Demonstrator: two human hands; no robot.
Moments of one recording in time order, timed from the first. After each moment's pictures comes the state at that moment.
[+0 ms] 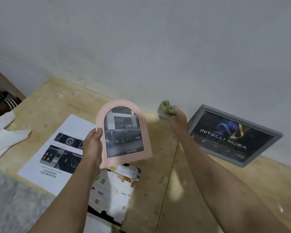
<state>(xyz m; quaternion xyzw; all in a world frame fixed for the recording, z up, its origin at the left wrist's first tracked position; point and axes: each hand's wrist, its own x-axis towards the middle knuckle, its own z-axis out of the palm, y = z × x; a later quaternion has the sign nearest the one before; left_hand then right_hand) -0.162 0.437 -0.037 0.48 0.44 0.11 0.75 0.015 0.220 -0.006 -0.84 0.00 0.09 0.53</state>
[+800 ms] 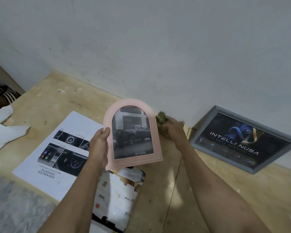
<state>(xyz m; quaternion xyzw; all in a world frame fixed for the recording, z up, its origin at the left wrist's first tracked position) -0.155 0.439 -0.061 0.47 0.45 0.08 0.76 0.008 0.232 -0.062 -0.82 0.02 0.24 0.51</state>
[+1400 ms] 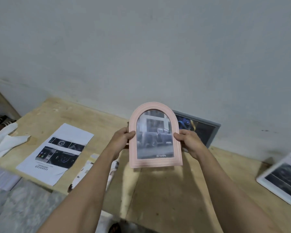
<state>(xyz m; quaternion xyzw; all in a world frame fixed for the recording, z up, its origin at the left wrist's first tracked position) -0.184 0.262 0.079 0.67 0.24 -0.04 0.70 -0.087 0.007 0.085 -0.77 0.05 0.23 0.60</state>
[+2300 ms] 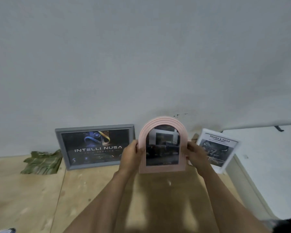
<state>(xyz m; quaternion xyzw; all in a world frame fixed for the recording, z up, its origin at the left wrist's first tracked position) -0.016 -0.111 0.004 0.86 0.02 -0.07 0.50 -0.047 -0.359 0.022 -0.82 0.19 0.01 0.54</state>
